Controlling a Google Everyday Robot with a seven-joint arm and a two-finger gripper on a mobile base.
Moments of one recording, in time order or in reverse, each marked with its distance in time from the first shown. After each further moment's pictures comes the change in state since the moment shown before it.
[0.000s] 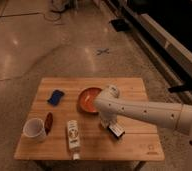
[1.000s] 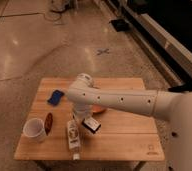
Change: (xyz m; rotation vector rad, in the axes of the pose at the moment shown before) arm 0.044 -0.092 -0.053 0.089 0.069 -0.192
